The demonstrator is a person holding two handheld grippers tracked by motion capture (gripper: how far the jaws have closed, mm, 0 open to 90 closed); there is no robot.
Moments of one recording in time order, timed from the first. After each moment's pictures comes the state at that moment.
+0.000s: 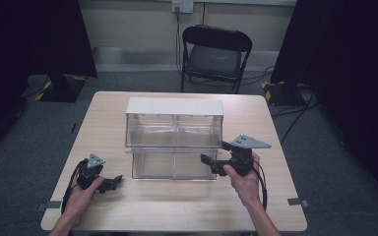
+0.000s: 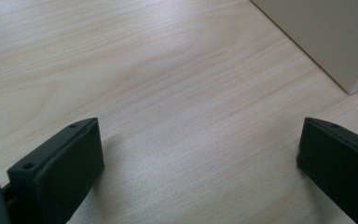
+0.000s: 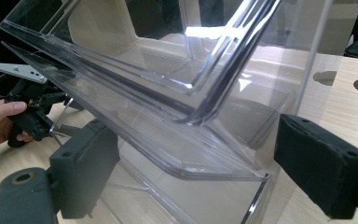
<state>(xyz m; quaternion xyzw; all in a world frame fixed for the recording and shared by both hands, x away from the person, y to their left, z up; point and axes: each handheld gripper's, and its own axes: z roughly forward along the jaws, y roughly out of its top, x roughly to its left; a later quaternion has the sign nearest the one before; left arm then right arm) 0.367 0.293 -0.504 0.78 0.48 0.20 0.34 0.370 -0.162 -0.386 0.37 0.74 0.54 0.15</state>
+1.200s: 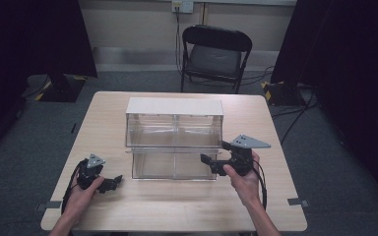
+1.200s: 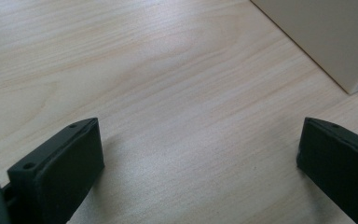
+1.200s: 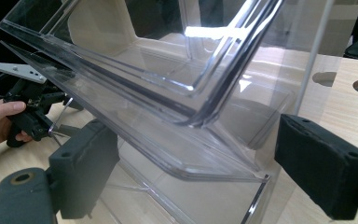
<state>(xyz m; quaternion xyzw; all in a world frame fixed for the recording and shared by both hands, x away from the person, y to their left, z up) 0.367 0.293 -0.504 0.78 0.48 0.20 0.34 0.370 -0.162 -0.386 0.37 0.74 0.54 0.15</state>
